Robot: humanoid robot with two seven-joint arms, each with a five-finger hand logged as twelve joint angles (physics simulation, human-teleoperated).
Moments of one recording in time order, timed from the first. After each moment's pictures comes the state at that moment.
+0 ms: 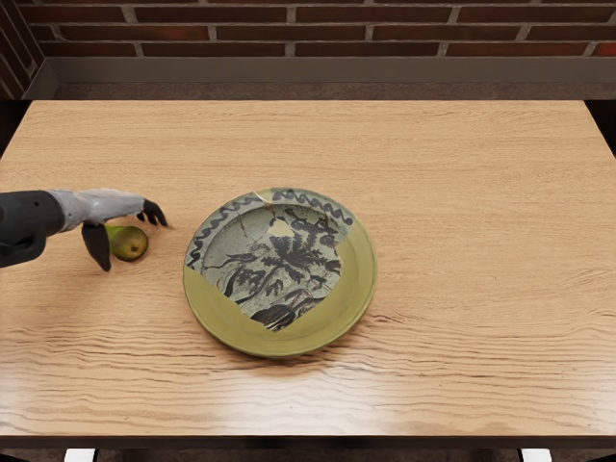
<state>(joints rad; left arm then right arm) -1.16 0.77 0.14 -1.23 1.34 -0.12 -0.02 -0.06 0.00 0.07 0.20 0.12 0.06 -0.13</state>
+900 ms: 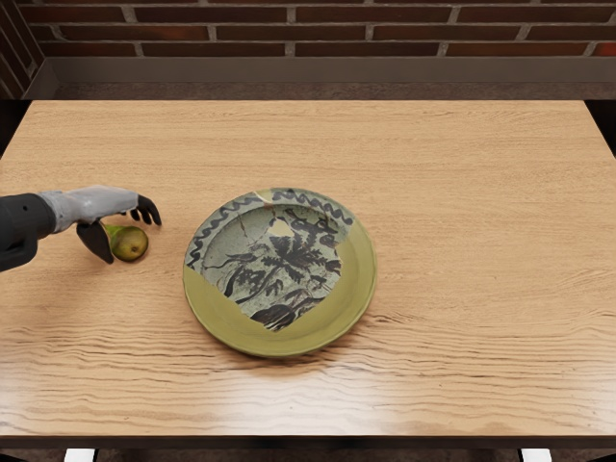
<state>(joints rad) -1.12 0.80 0.12 -1.23 1.34 -0.05 -0.07 -0.06 0.00 0.07 0.20 0.12 0.06 -0.13</state>
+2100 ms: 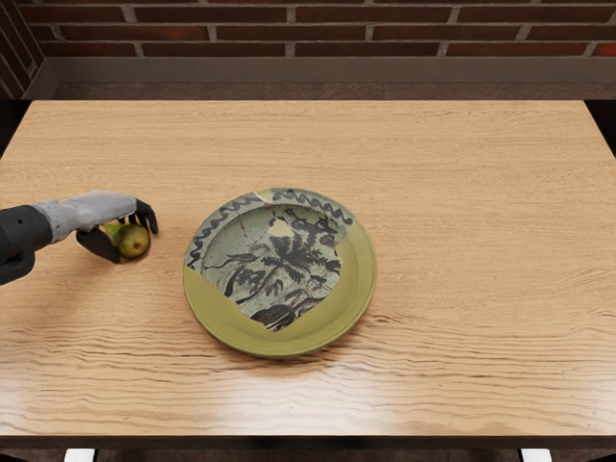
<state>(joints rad) -1.07 0.81 0.12 -1.23 1.33 0.05 -0.11 -0.06 0.00 0.07 0.20 0.12 0.06 -0.13</state>
